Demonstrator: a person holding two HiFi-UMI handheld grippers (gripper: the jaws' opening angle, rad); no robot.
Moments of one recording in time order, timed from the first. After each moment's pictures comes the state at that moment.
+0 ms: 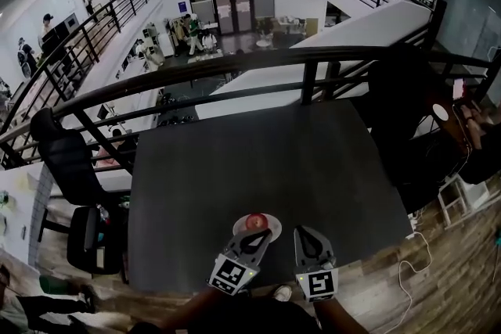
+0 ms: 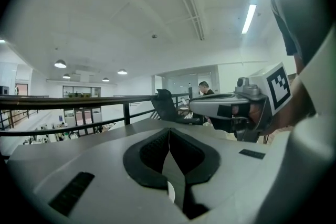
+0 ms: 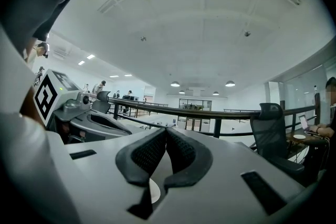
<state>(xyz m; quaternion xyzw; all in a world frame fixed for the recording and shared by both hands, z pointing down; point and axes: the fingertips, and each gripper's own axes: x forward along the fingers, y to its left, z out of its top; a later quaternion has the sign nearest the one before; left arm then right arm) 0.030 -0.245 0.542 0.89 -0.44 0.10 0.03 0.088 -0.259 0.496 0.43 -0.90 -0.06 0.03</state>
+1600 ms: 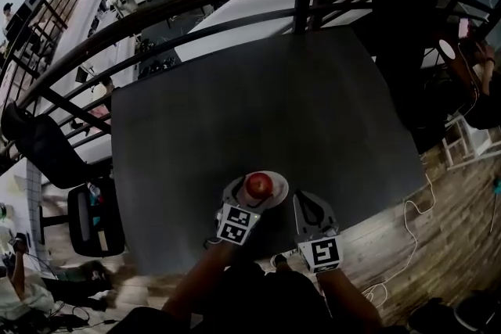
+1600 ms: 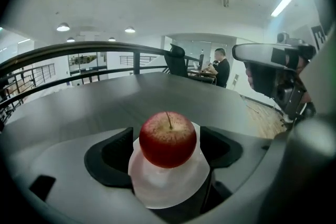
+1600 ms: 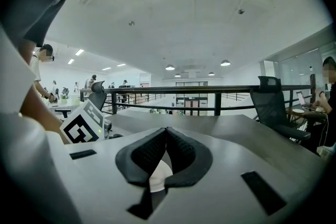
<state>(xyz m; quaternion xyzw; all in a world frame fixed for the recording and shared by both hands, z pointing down) -0.023 -0.304 0.723 0.84 -0.45 0.25 0.19 0.061 -0.287 0.582 0.44 -0.89 0.04 0.11</state>
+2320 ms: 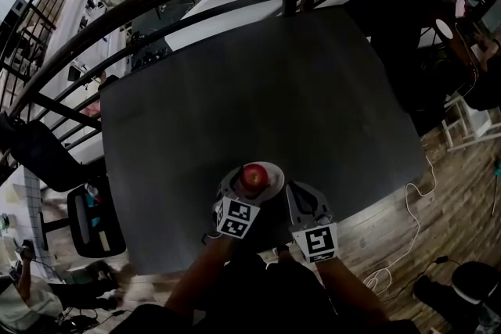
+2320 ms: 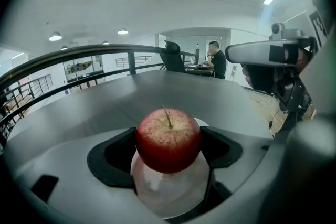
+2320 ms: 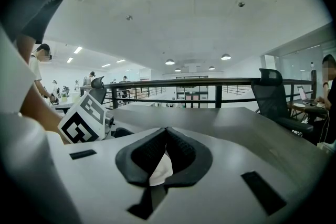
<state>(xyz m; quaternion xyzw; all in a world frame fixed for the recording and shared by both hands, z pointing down) -0.018 -0.312 0.740 0.84 -0.44 0.29 0.16 0.057 -0.296 0.611 0.44 -0.89 0.06 0.13</state>
